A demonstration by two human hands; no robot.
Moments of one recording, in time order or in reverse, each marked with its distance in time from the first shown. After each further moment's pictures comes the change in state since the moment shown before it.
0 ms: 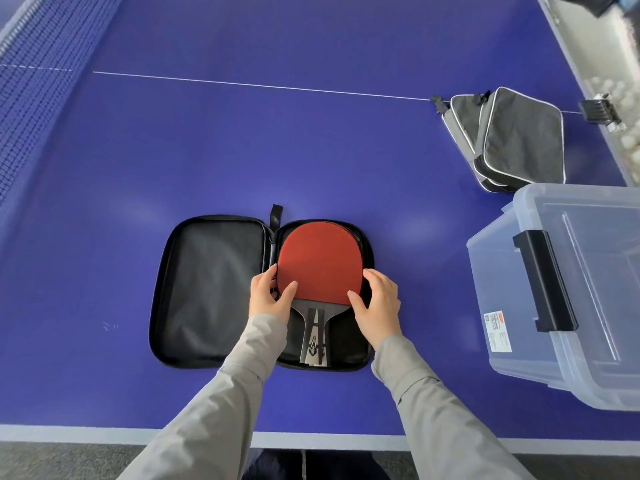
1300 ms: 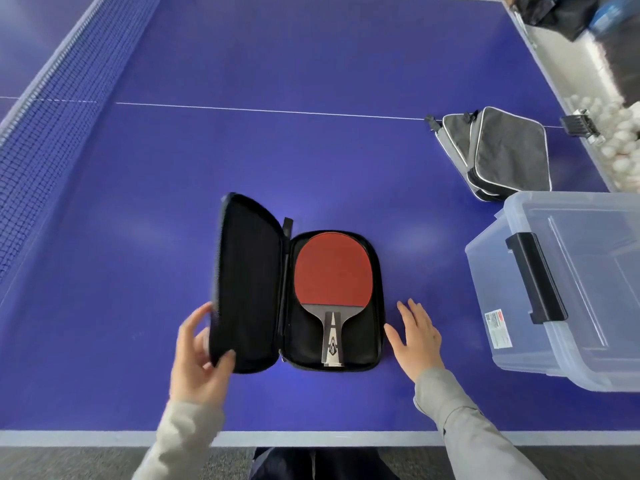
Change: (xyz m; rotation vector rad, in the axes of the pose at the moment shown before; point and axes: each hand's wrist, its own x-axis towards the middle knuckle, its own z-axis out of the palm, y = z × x) left_hand -0.086 0.017 -0.145 -0.152 -0.044 0.167; right_hand -0.043 0.048 -0.024 -0.353 -0.117 0.067
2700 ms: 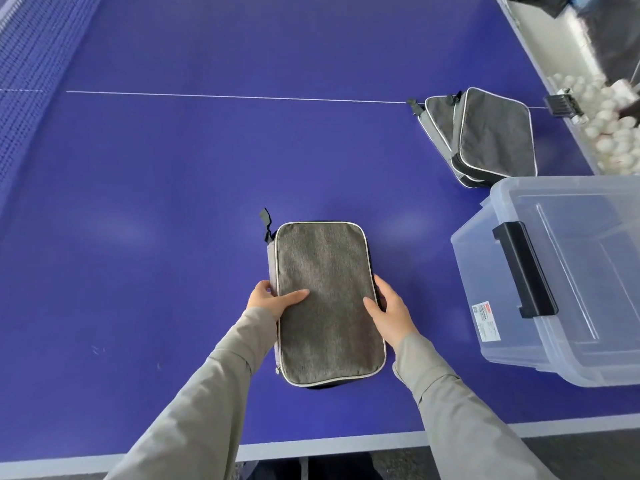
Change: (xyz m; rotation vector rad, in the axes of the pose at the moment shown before) left_hand 0.103 -0.027 0.132 0.098 -0.205 -0.596; right_hand 0.038 -0.022 -0.016 0.696 -0.121 0.129
